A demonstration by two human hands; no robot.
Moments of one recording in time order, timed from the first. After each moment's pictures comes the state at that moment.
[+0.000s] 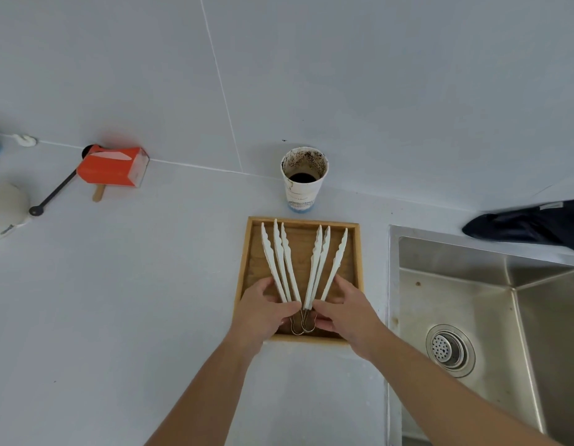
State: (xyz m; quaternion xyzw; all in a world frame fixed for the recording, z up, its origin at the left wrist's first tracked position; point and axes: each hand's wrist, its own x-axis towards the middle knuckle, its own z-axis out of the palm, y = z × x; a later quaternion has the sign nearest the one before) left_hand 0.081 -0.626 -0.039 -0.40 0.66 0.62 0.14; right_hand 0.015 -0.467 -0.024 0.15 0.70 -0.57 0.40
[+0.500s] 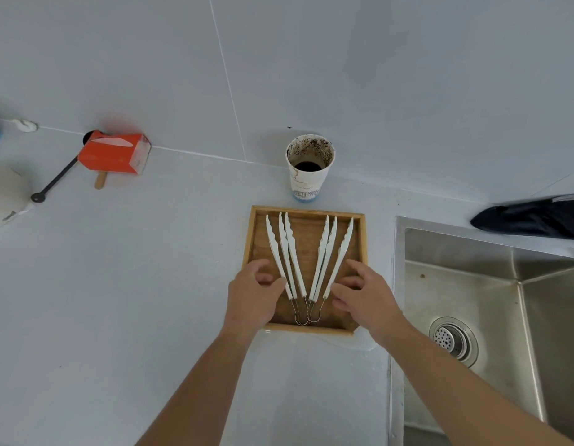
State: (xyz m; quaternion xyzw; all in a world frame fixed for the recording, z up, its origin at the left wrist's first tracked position) left_hand 0.083 -0.638 -0.043 -0.39 0.78 0.49 0.05; right_hand 0.004 -0.450 -0.027 0.12 0.79 -0.51 0.33
